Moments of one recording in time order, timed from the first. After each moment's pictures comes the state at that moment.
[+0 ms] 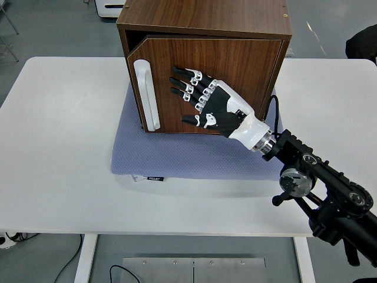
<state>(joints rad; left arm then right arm) 0.18 0.00 -0.14 -0.19 0.05 0.02 -0.23 0.56 -0.07 0.89 1.18 -0.71 0.45 0.34</state>
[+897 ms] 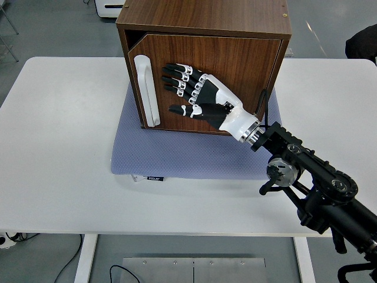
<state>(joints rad) 0.18 0.00 -0.14 -0.19 0.05 0.02 -0.23 0.65 0.00 0.87 1.06 -0.71 0.35 0.30</state>
